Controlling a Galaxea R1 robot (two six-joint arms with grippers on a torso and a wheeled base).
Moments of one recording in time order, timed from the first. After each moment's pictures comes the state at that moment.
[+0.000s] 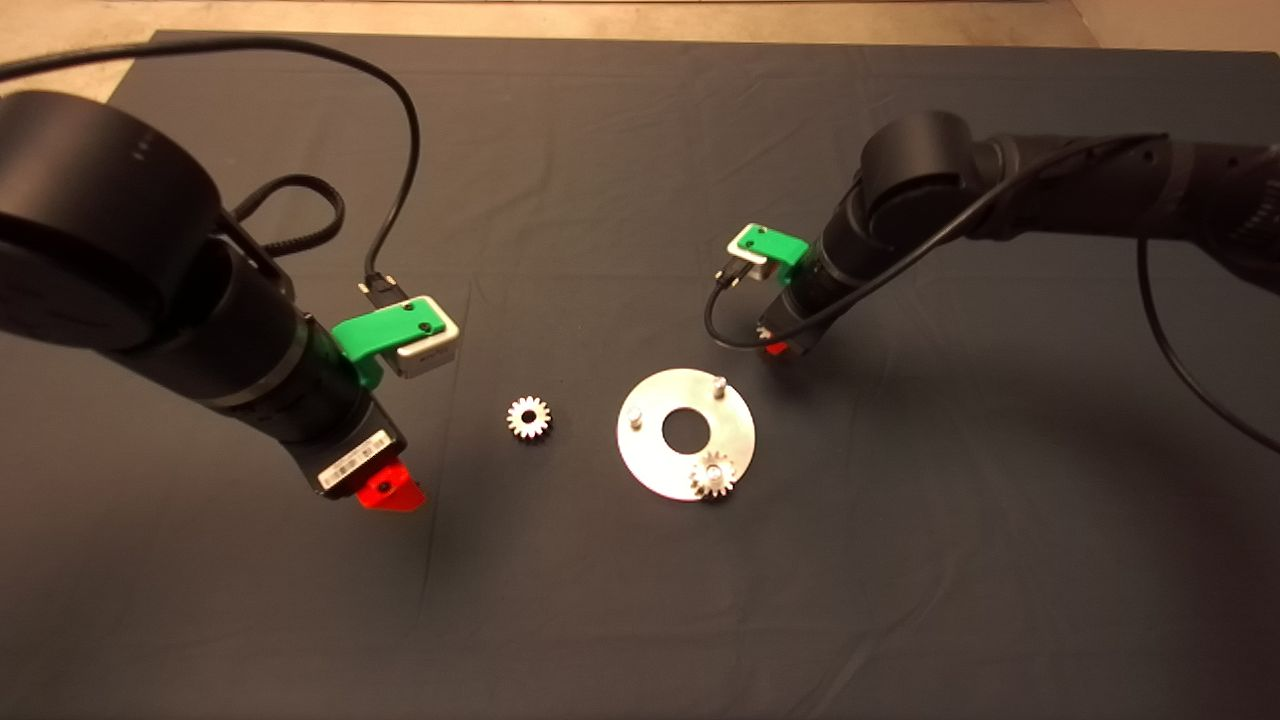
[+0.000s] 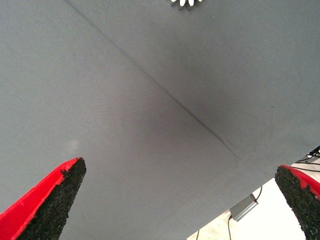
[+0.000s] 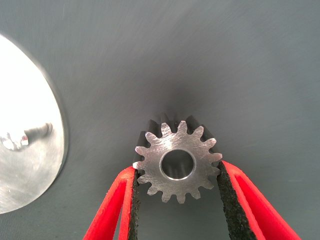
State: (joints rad) left arm -0.57 2.23 -0.63 0.18 1.53 -0.78; right arm 0.40 2.64 -1.24 -0.40 -1.41 0.61
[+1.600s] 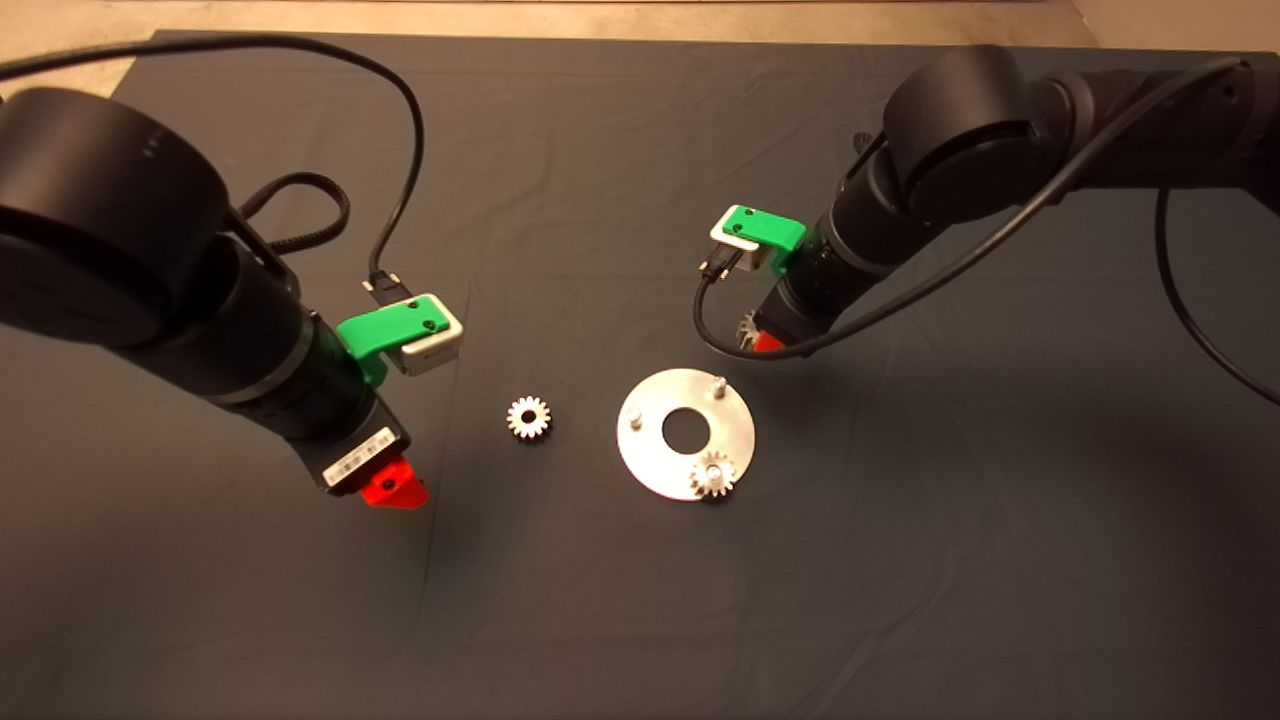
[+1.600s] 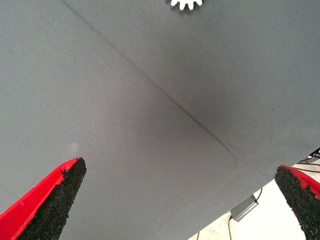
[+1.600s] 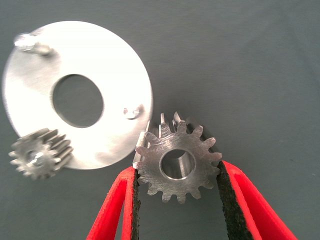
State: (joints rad) left arm -0.57 2.24 -0.64 0.18 1.53 -0.78; right arm 0.47 2.64 -1.06 -0.30 -1.40 0.66
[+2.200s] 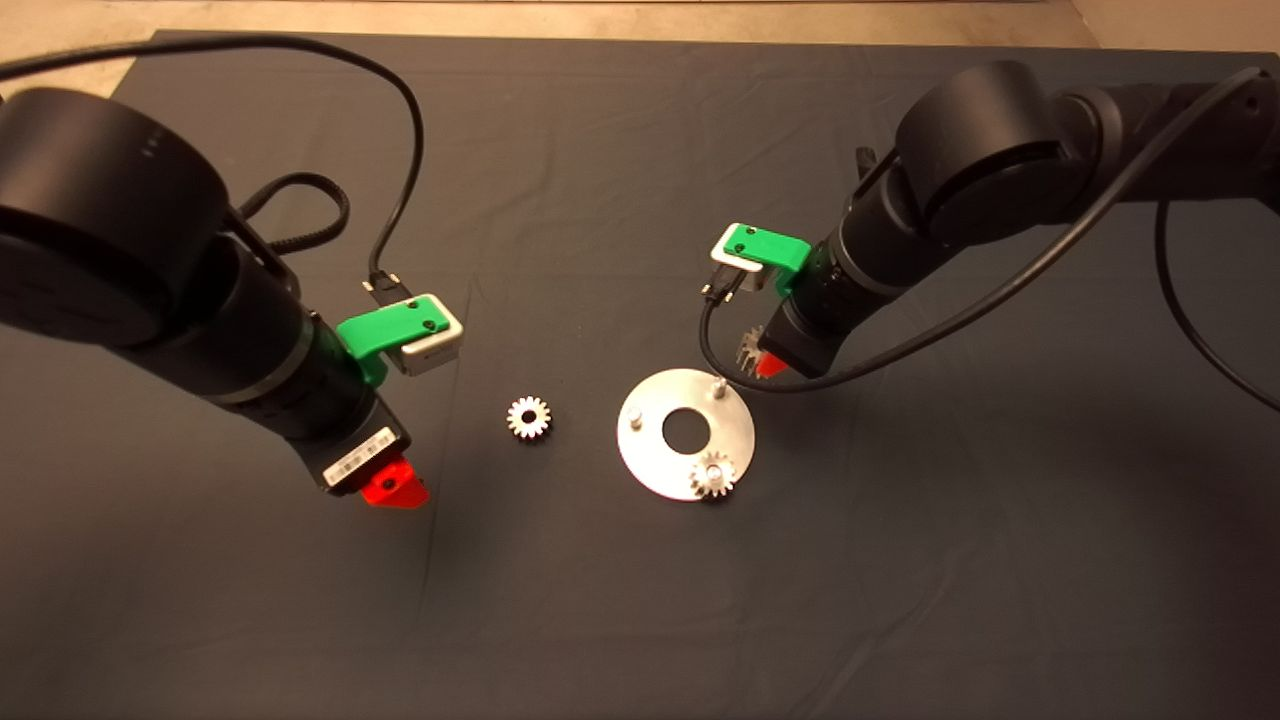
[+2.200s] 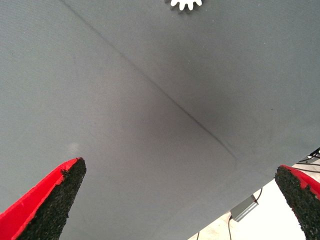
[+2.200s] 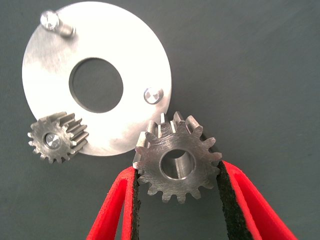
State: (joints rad) left arm -0.57 2.24 -0.64 0.18 1.53 -0.78; right arm 0.46 2.62 -1.01 -0.29 -1.39 0.66
